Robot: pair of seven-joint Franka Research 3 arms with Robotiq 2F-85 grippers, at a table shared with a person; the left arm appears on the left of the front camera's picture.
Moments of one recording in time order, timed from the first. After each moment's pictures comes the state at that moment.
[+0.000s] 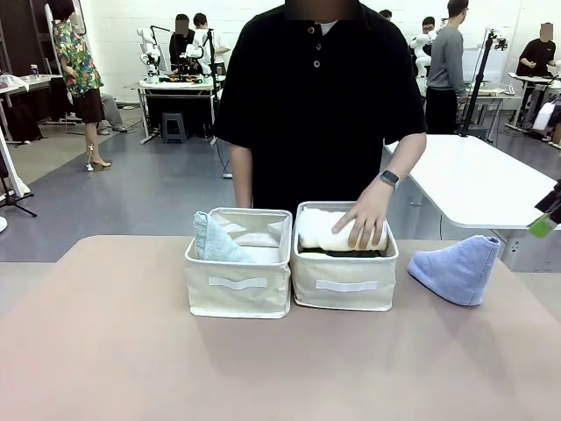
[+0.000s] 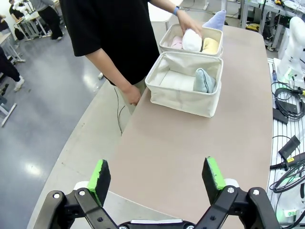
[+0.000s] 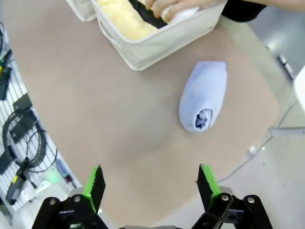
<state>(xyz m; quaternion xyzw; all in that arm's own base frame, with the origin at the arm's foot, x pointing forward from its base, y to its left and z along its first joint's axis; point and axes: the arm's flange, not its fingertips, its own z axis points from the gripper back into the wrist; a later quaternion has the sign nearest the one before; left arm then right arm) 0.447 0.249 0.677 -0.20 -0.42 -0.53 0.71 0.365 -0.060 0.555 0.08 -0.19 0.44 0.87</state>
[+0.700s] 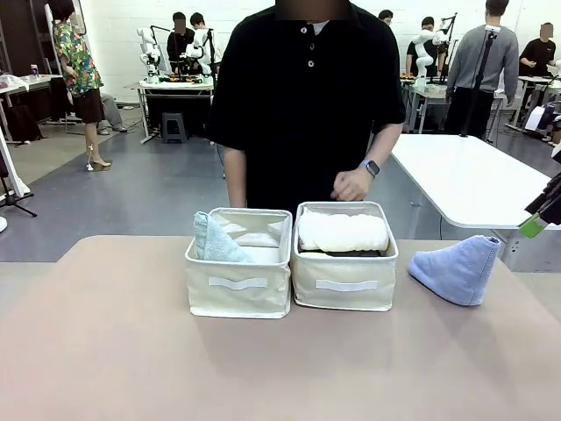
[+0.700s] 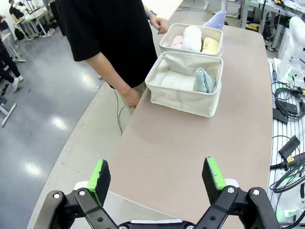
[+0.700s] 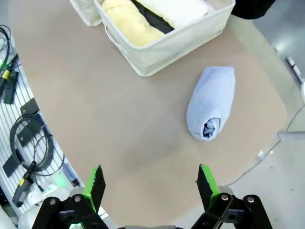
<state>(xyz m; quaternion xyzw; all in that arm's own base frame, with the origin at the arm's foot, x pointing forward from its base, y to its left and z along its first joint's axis) 0.447 0.249 0.677 -0.20 -0.42 -0.53 0.71 0.370 -0.057 0.554 0.10 -0.19 0.44 0.87</state>
